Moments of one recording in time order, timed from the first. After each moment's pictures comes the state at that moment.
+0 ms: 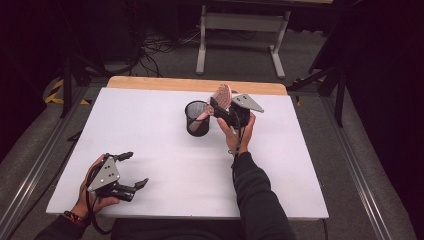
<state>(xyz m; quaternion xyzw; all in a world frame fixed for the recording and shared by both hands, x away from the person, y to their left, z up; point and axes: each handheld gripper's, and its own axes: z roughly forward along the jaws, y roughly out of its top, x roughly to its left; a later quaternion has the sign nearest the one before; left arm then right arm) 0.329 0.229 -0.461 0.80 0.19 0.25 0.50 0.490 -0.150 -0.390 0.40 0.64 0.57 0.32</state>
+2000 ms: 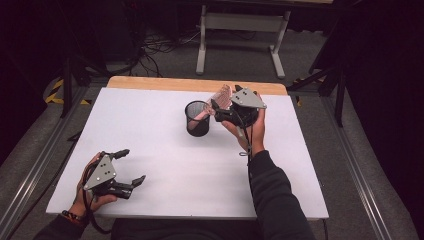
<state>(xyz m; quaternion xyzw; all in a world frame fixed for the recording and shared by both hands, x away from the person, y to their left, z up) 0.330 0.235 -0.457 0.79 0.21 0.26 0.51 0.458 -0.153 -0.339 0.30 0.70 0.49 0.41</state>
